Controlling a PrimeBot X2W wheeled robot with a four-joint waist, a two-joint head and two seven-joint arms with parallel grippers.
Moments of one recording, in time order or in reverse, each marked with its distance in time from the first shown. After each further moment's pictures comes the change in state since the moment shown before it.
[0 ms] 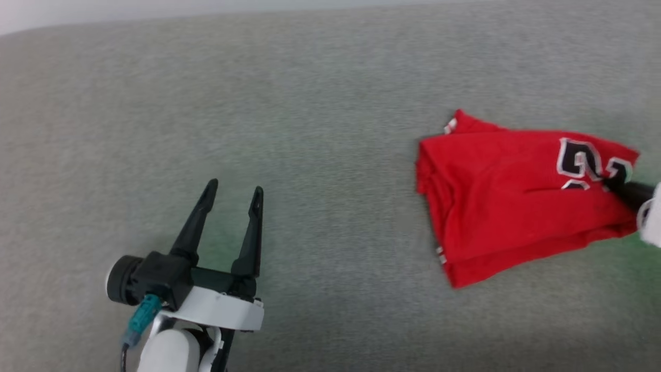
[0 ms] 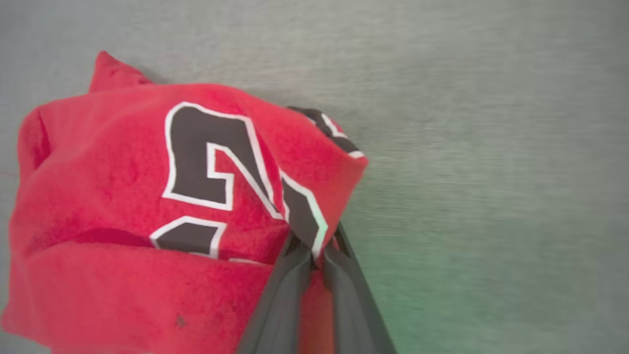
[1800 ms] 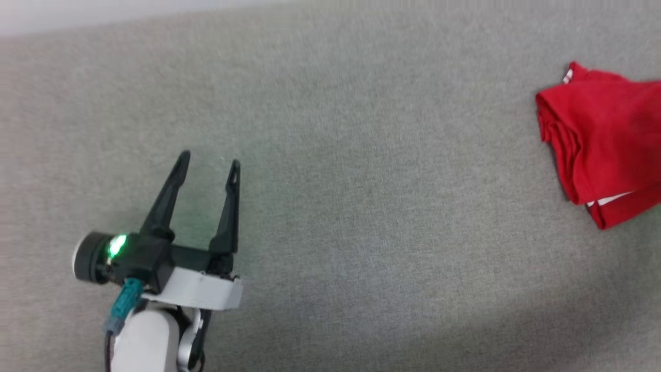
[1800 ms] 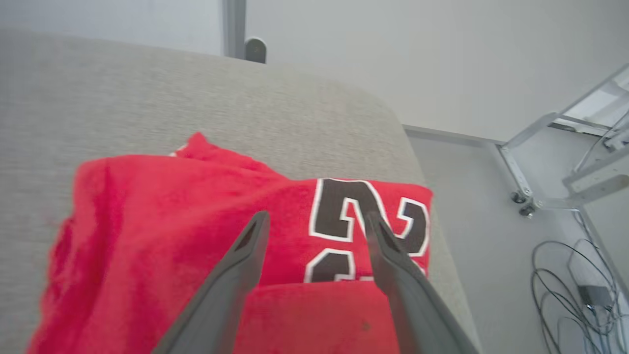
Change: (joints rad) left arm -0.072 0.061 0.021 -0.039 0.075 0.032 0.000; right arm -0.393 -0.030 0.300 0.649 -0.278 0.000 -0.739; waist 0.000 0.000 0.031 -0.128
